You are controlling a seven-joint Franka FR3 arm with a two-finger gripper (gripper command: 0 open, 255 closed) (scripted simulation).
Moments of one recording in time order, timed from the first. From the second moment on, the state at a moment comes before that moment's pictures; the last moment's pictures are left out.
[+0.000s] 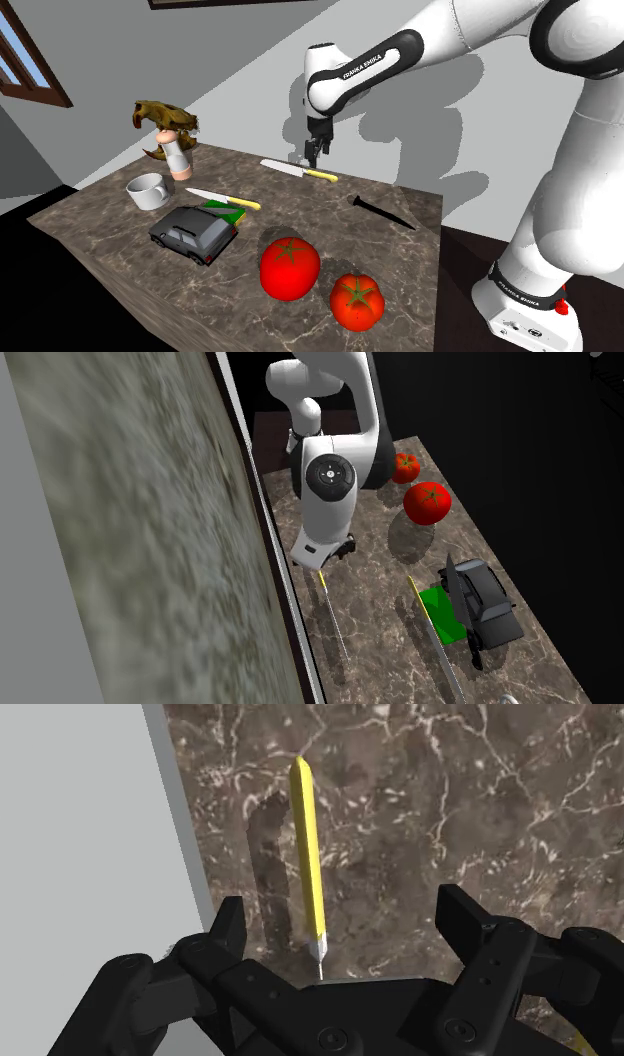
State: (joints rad) arm 0.06 0.12 -0.01 -2.00 0.00 2.17 -0.17
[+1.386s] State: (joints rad) arm 0.07 0.49 0.00 -1.69 -0.01 2.28 -0.19
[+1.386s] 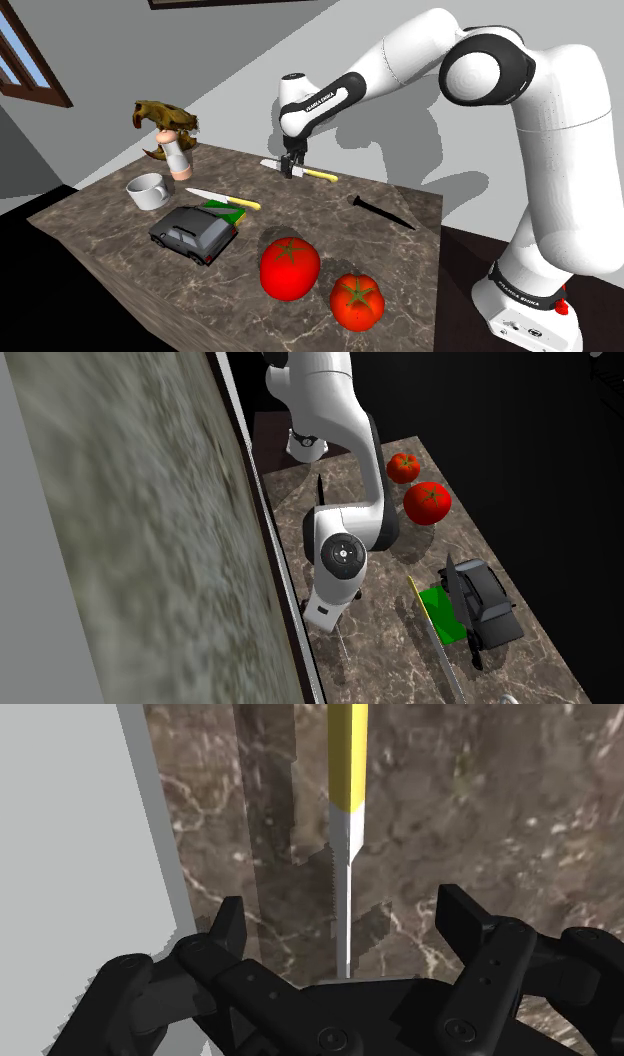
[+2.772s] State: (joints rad) arm 0.07 0.44 0.00 -1.64 -0.01 2.19 -0.20
